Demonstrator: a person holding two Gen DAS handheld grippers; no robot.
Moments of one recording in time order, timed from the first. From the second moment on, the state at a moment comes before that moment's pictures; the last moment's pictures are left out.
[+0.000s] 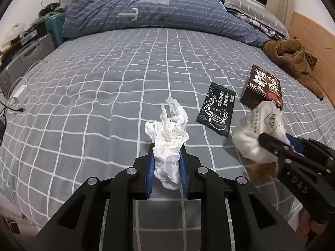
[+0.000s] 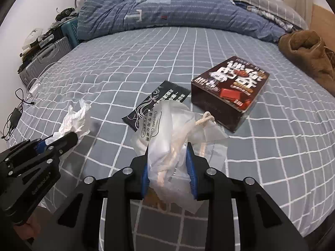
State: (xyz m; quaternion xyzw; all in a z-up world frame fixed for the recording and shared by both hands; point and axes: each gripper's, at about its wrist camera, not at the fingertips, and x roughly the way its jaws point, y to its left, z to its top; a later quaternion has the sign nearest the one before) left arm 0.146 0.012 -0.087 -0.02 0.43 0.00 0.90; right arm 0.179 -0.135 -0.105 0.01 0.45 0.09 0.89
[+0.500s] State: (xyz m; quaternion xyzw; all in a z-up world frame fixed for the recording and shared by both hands) left arm 0.105 0.001 -0.081 -0.02 0.43 -0.02 0.90; right arm 0.138 -0.149 -0.084 0.01 0.43 0.08 0.90
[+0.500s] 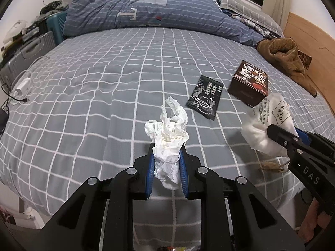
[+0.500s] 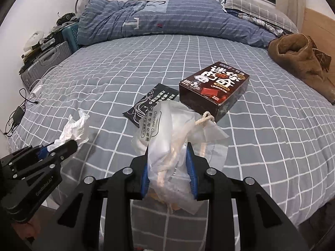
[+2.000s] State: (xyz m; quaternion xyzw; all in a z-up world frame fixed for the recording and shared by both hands) left arm -0.031 -0.011 -0.082 -0.04 0.45 -0.02 0.89; right arm -0.008 -0.157 -0.068 0.01 0.44 0.09 0.89
